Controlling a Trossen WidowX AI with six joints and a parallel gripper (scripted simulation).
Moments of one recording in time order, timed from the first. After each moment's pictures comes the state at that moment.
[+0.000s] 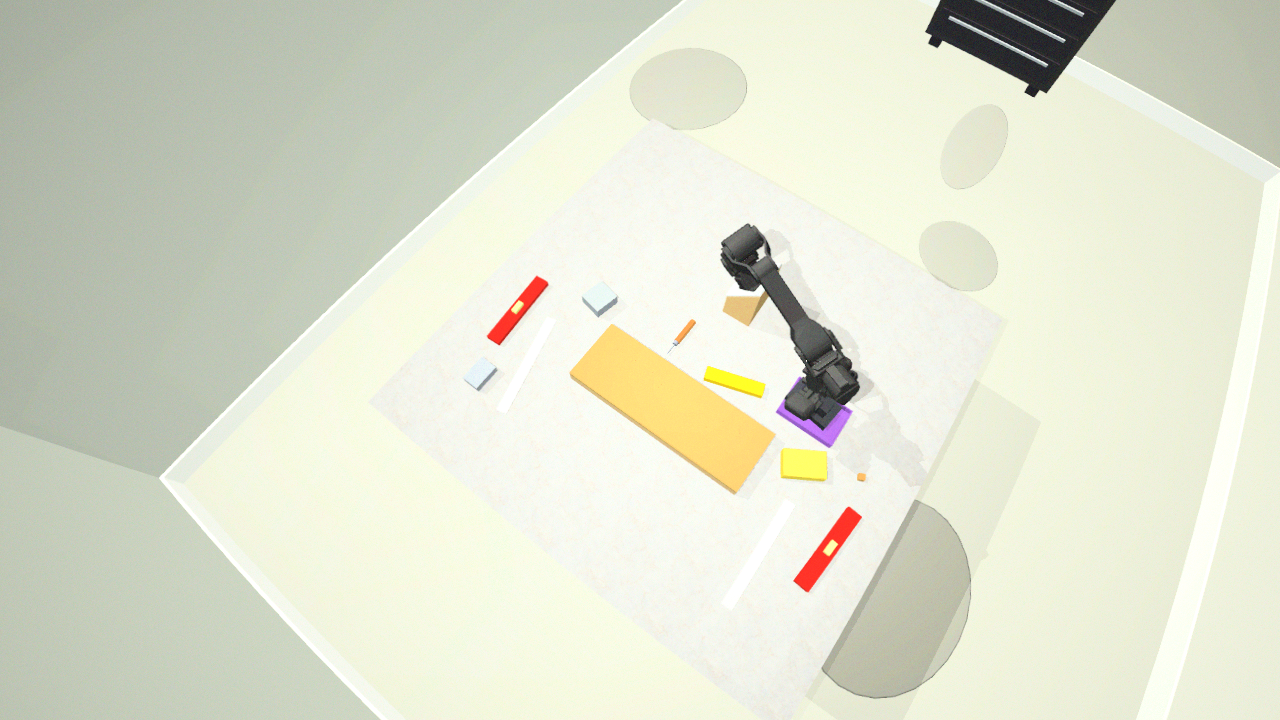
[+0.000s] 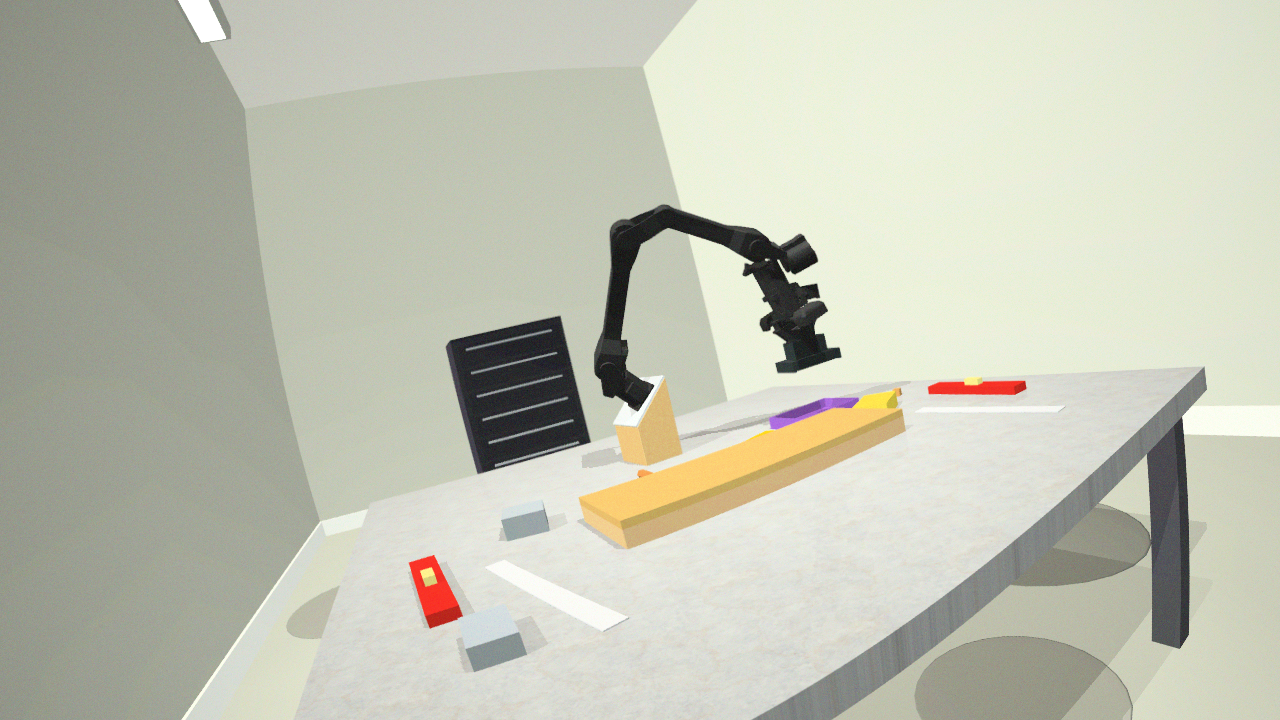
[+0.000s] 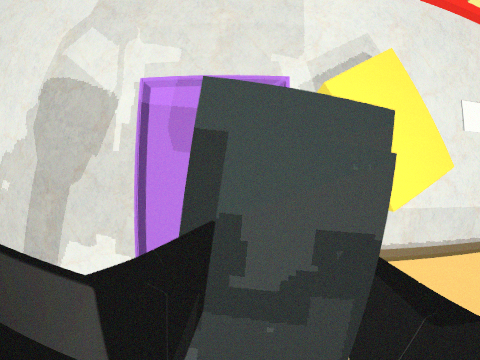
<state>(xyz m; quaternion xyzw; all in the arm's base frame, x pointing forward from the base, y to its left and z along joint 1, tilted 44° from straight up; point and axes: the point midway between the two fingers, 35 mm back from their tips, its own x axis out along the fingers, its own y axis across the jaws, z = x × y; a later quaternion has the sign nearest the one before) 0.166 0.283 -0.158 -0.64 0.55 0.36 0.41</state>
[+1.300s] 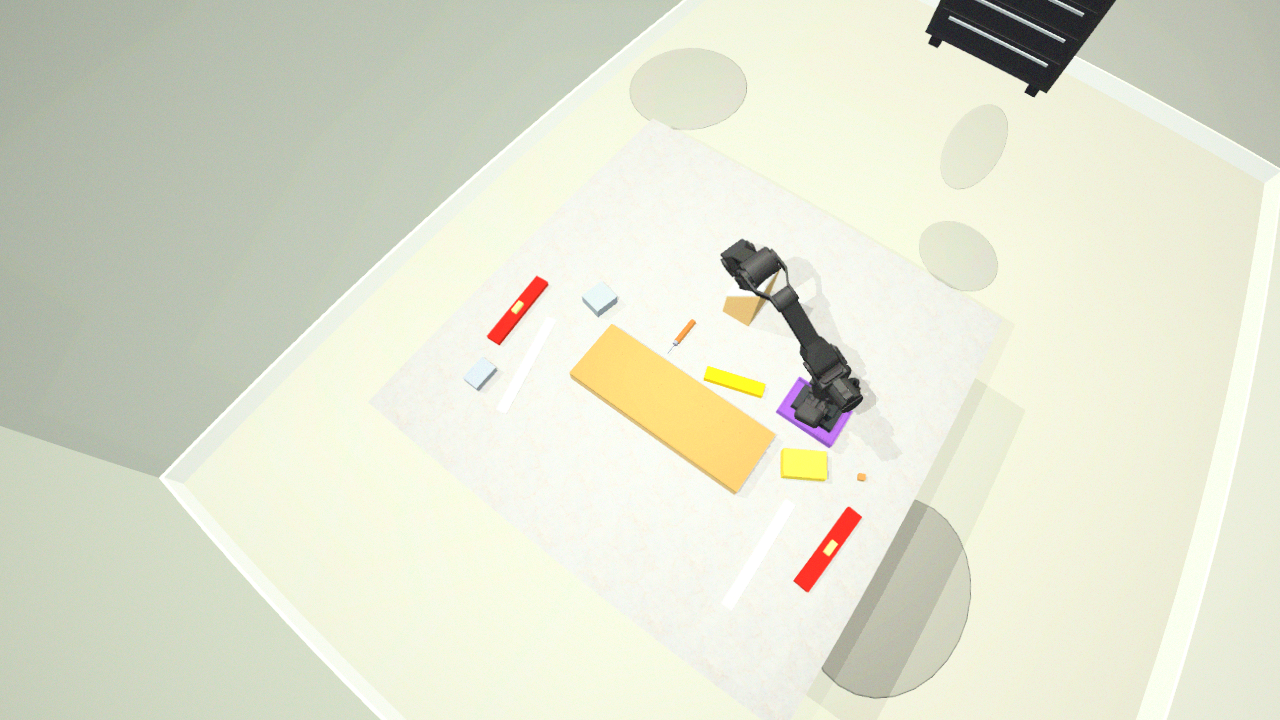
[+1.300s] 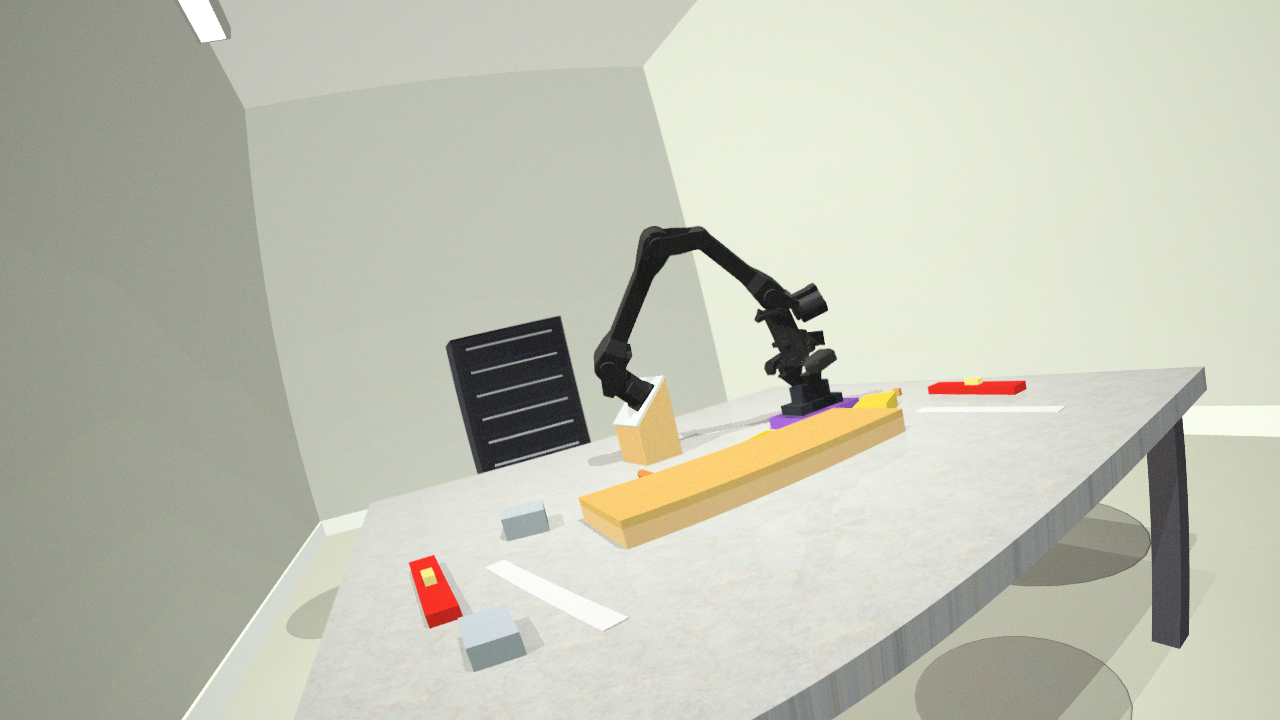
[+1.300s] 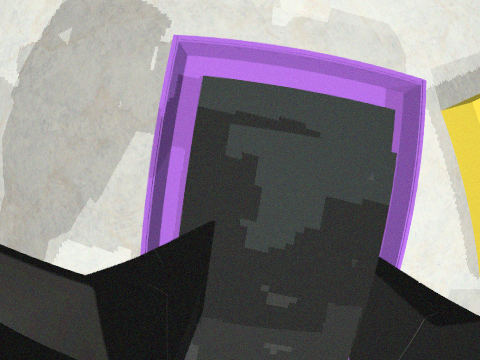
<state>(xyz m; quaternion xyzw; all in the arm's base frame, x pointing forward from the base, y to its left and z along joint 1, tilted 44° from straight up) 0.136 0.228 -0.248 -0.66 0.54 0.39 0.35</state>
